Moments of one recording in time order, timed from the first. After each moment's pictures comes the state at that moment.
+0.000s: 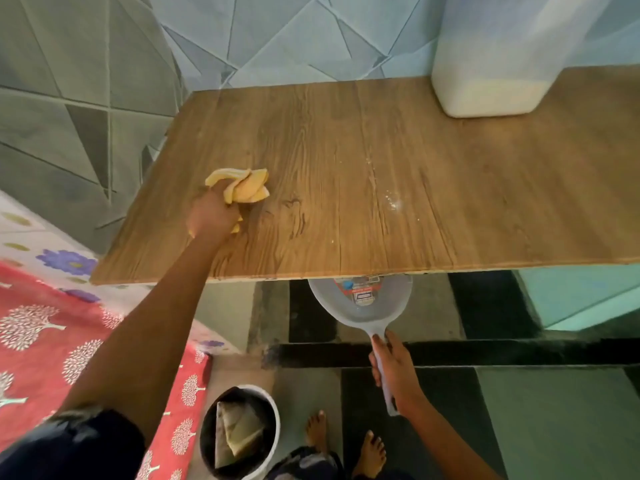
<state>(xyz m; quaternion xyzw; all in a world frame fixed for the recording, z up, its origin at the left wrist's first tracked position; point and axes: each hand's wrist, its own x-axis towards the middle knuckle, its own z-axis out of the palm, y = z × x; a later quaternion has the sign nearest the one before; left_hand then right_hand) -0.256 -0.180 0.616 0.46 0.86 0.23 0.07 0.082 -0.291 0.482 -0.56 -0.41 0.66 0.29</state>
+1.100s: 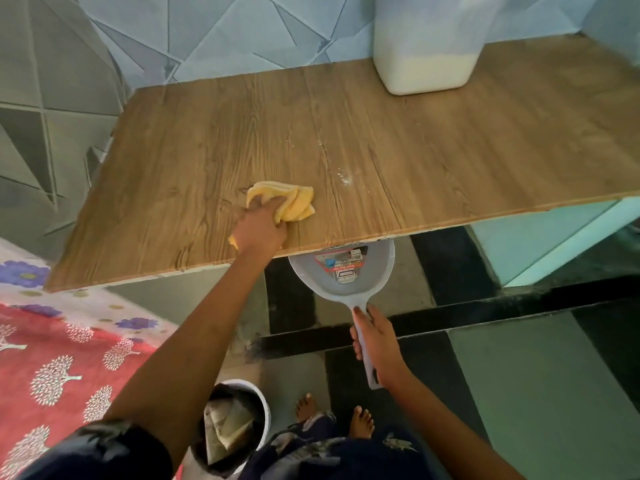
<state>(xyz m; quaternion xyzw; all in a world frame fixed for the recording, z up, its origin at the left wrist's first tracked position) -0.116 -0.195 0.593 0.58 0.80 0.12 0.09 0.099 -0.315 0.528 -0.58 -0.37 0.65 0.33</state>
